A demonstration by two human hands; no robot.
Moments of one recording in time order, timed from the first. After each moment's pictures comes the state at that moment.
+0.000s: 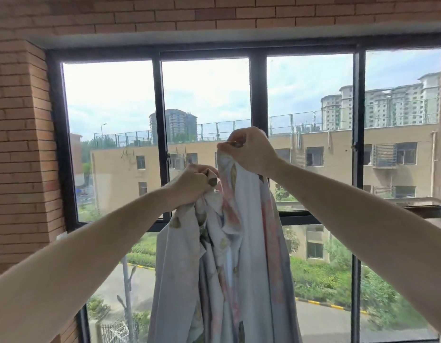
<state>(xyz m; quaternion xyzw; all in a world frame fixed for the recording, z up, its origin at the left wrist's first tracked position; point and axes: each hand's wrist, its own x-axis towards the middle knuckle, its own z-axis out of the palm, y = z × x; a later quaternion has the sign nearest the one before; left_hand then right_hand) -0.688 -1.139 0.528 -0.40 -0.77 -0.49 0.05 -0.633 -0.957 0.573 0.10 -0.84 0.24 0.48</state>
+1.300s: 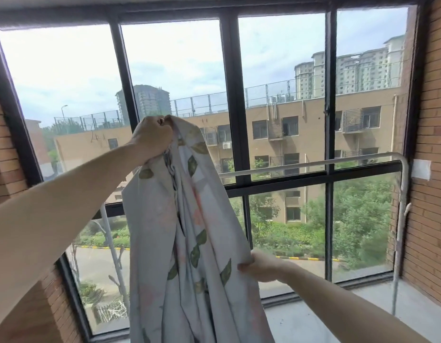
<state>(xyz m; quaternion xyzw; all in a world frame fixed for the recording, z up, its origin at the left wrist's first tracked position) -0.725 -1.149 0.558 -0.34 -0.81 -0.42 0.21 -0.586 -0.931 0.256 -0.13 -0.90 0.41 -0.02</state>
